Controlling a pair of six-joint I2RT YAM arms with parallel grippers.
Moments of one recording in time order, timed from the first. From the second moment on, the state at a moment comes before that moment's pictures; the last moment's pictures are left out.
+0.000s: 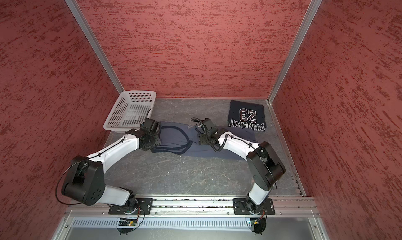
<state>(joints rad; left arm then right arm) -0.31 1.45 0.93 -0.67 -0.24 -0.79 0.66 1.71 1.15 -0.41 0.01 0.51</state>
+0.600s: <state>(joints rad) -0.26 1.50 0.86 -0.64 -0.17 -0.79 0.73 1.94 1.33 -0.40 -0.04 0.47</state>
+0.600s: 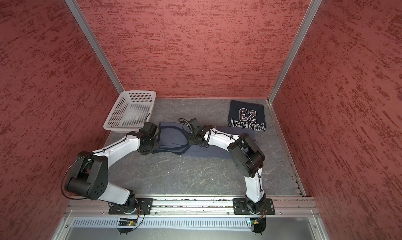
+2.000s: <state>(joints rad) -0.14 1.54 0.87 -0.67 -0.09 -0.76 0.73 2.03 1.46 -0.38 0.06 0.42</state>
